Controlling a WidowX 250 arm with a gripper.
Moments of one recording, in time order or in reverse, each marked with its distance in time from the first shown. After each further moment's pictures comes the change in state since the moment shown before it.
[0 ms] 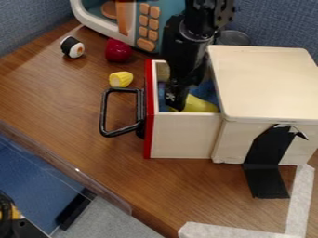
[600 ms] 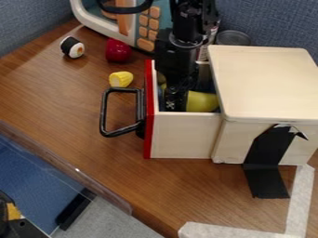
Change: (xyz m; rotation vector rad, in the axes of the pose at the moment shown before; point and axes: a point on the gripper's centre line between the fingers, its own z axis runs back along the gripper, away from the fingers) arm 0.003 0.002 -0.017 0.060 0.090 0.112
